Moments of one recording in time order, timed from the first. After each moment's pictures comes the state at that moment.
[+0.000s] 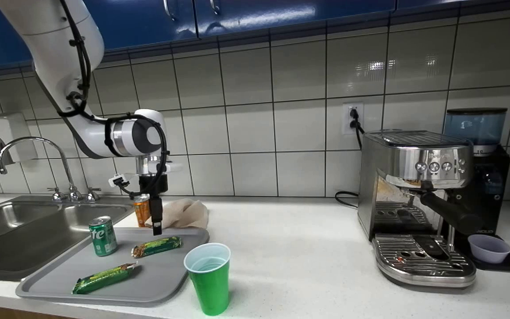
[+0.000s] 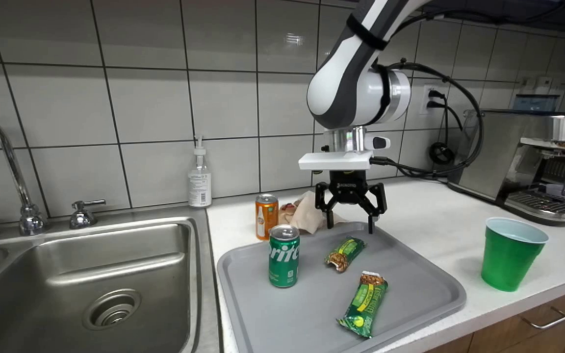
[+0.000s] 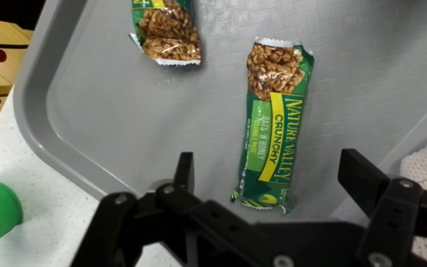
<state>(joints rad) 0.25 0.47 -0.06 -2.07 0.04 2.33 0.99</state>
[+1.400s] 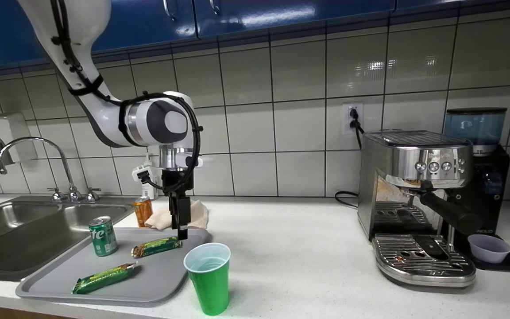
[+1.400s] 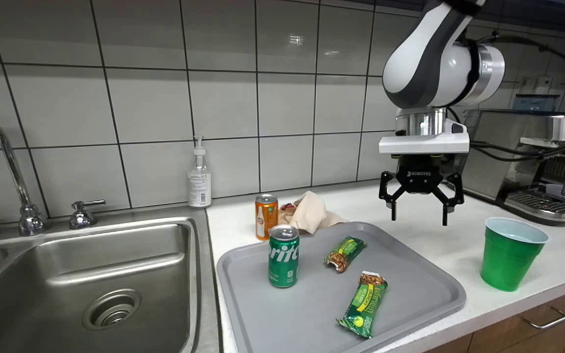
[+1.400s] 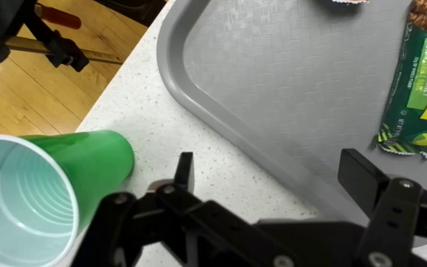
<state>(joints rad) 0.07 0.24 -0.10 -2.34 0.04 2.36 0.72</state>
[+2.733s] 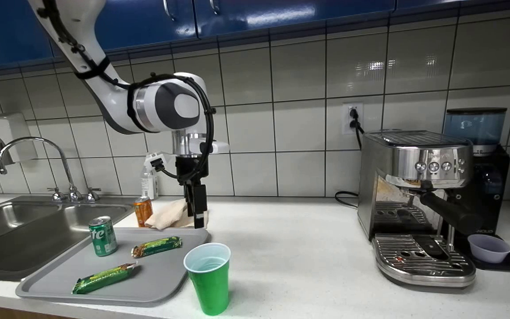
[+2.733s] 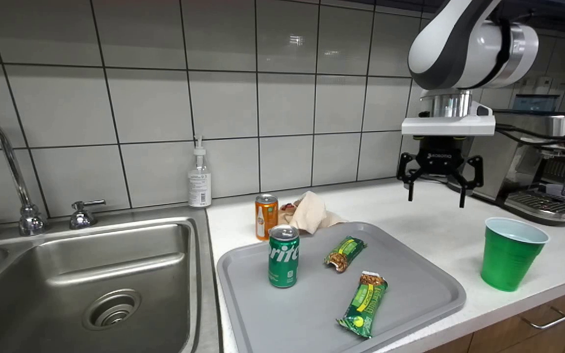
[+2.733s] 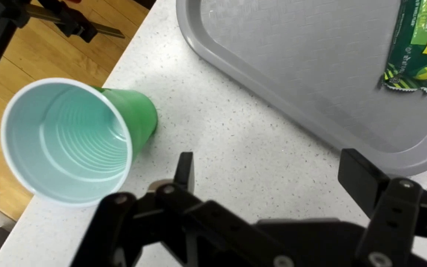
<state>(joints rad) 0.01 0.15 -0.14 -2.37 0.02 2.38 0.69</state>
